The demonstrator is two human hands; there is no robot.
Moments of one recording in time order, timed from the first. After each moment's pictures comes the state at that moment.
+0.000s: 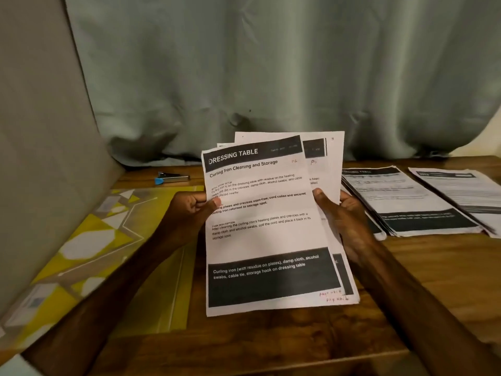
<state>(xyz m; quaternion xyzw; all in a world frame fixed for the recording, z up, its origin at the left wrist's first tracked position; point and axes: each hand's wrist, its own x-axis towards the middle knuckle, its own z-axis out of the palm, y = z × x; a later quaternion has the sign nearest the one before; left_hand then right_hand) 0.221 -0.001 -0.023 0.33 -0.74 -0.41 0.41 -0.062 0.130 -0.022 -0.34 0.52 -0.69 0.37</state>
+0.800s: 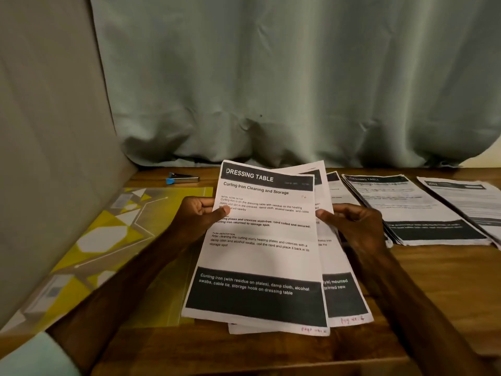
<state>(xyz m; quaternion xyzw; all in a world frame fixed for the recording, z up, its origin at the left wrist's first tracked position) 0.224 -0.007 -0.032 0.38 -0.69 -0.48 0.39 -0.065 0.140 -0.028 -0.37 0.62 -0.65 0.25</state>
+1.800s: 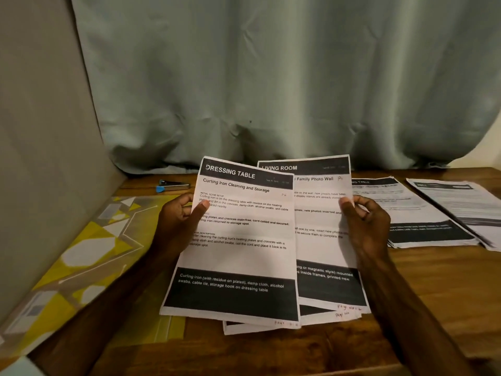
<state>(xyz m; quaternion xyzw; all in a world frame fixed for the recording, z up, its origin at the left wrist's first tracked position) 0.222 -0.004 -0.027 0.39 -0.68 -0.38 0.49 -0.099 0.124 -0.031 -0.32 0.63 -0.70 0.07</state>
